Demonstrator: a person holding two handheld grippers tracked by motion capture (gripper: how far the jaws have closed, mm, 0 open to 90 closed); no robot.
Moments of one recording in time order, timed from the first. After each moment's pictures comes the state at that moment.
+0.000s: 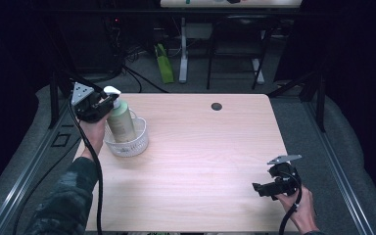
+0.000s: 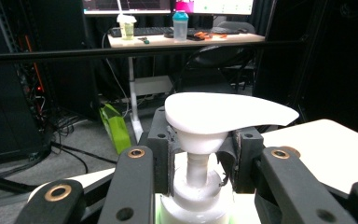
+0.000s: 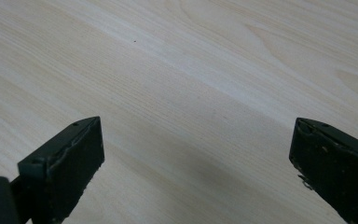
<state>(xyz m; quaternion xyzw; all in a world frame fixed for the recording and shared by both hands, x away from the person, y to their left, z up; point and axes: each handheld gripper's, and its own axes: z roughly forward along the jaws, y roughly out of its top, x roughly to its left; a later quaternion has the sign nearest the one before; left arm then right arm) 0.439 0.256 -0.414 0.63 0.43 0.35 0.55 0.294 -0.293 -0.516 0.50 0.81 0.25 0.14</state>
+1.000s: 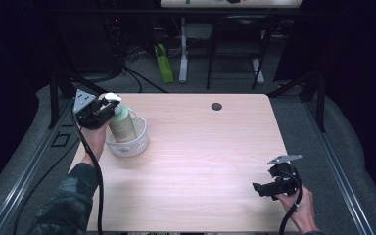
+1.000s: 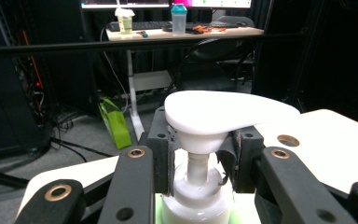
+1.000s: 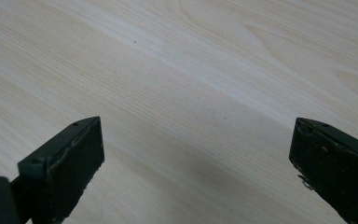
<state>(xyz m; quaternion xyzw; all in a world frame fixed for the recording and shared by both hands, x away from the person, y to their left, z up) 0.429 0.257 -0.428 0.64 0.42 0.35 0.54 0.294 -0.293 -0.515 0.50 0.81 0.25 0.14</state>
